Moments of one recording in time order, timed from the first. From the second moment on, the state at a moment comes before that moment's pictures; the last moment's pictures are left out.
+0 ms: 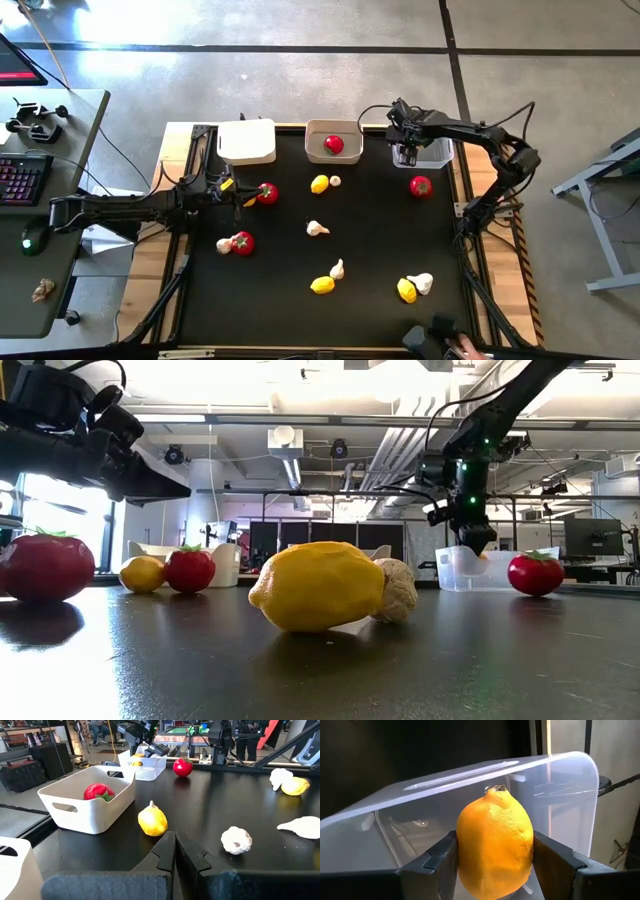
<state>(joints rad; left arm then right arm) 0.24 0.48 0.02 0.29 -0.03 0.03 -0.84 1.65 1.04 -0.66 0.34 -0.69</state>
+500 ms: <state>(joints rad) 0.24 0.48 0.02 0.29 -0.03 0.04 -0.84 1.65 1.04 -0.64 0.34 -0.65</state>
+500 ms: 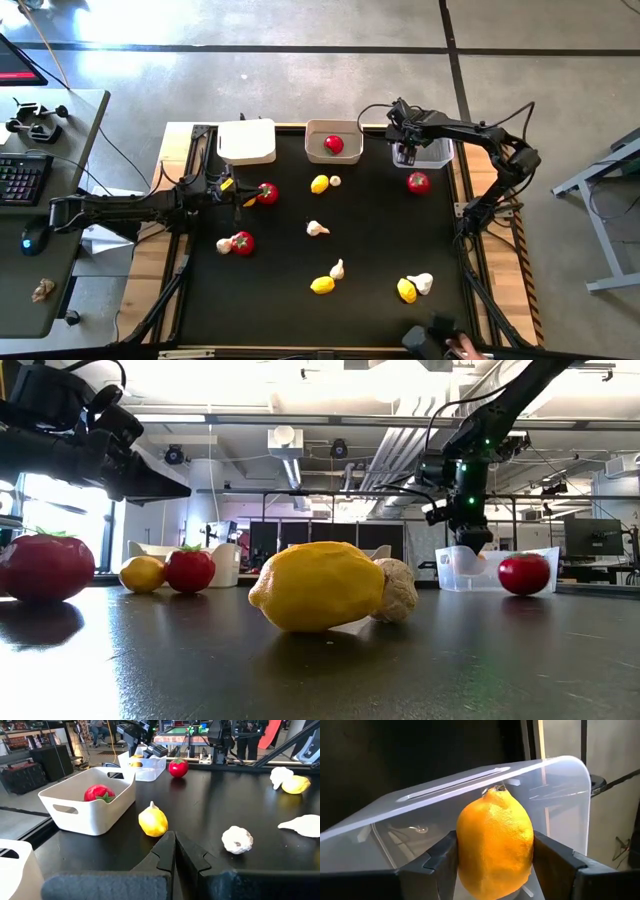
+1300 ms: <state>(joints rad) 0.24 0.48 0.02 0.31 -0.03 0.05 -0.84 1.65 1.04 -0.60 0.36 -0.61</state>
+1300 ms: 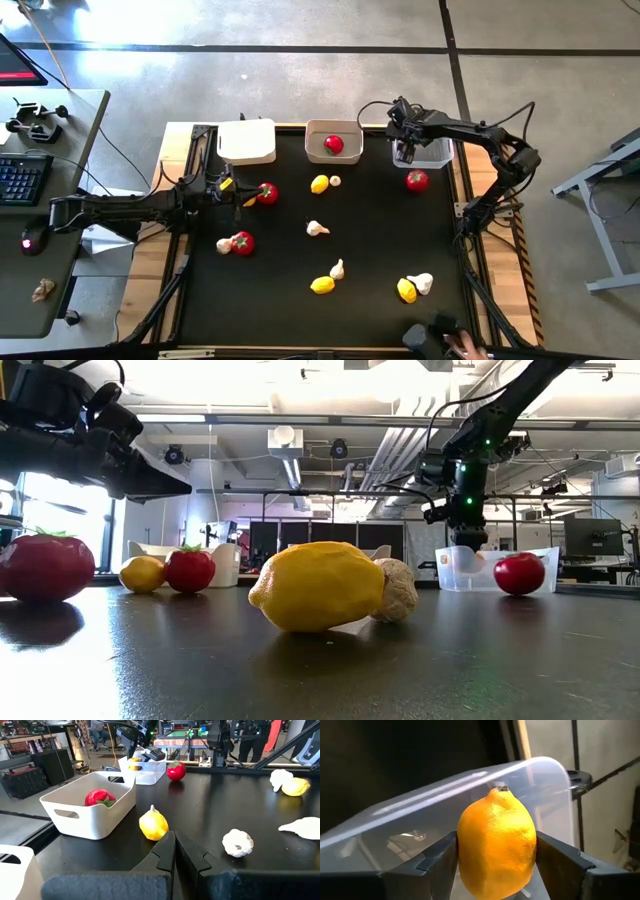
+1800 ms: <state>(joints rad) 0.24 0.48 0.02 0.31 -0.03 0.05 -0.84 1.70 1.04 -0.56 0.37 -0.61</state>
